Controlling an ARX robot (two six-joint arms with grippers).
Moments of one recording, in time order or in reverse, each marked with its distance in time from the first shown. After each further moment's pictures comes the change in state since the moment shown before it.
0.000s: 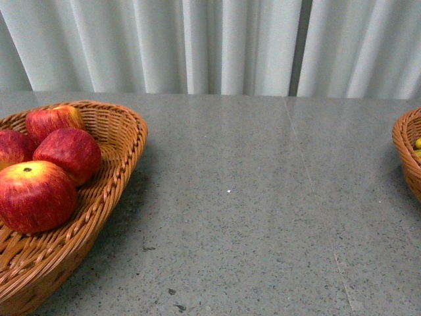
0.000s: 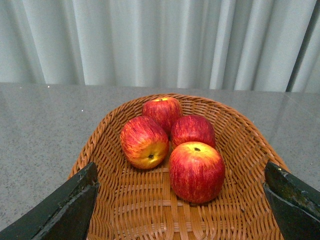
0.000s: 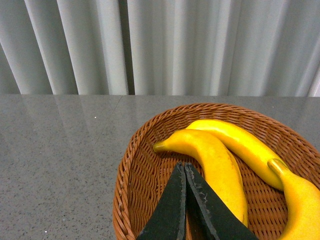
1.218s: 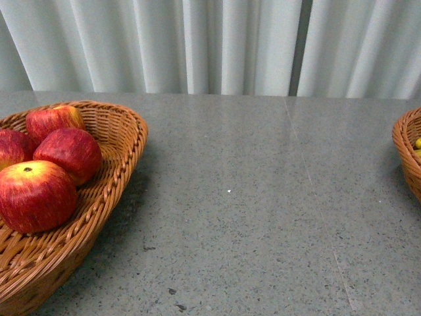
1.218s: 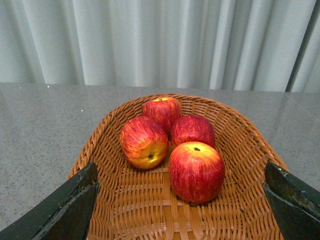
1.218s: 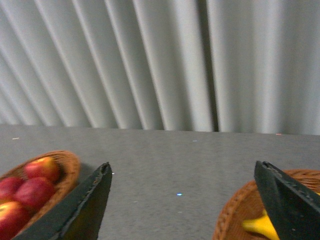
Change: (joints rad) left arm 0.000 0.000 0.000 0.000 0.000 0.000; right arm -0.071 0.455 0.426 0.063 -0.412 0.200
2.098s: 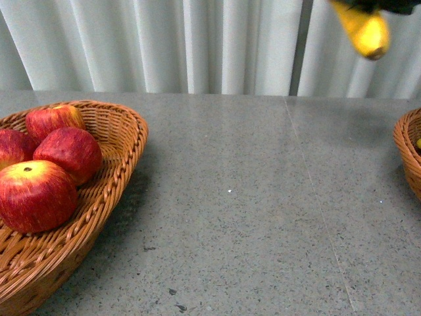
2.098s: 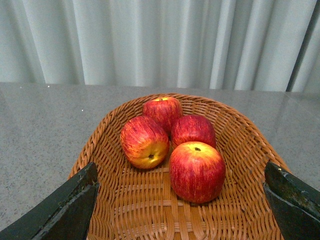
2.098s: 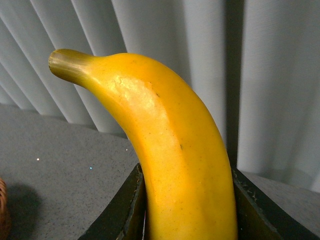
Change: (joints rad) left arm 0.000 0.000 0.000 0.000 0.000 0.000; right arm 0.107 1.094 0.976 -0.055 -0.067 -0.097
